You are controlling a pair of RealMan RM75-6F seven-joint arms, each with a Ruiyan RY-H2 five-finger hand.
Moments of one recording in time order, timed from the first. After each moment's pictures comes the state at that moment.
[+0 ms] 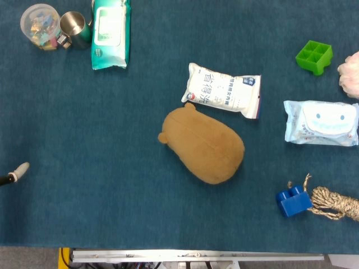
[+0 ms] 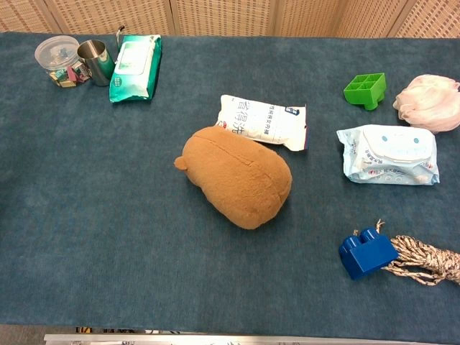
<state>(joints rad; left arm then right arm) -0.03 -1.12 -0.01 -1.74 1.54 1.53 -0.12 0.14 -1.03 0.08 -1.61 -1.46 1.39 0.11</state>
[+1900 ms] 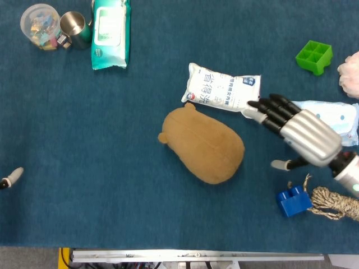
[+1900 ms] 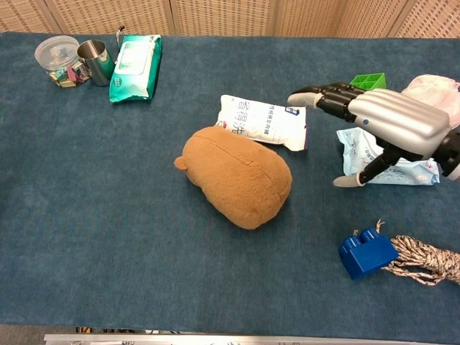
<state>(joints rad) 0.00 -1.10 0.01 -1.74 1.55 1.56 -0.15 0.50 -1.24 0.00 -1.67 -1.80 1.08 0.12</state>
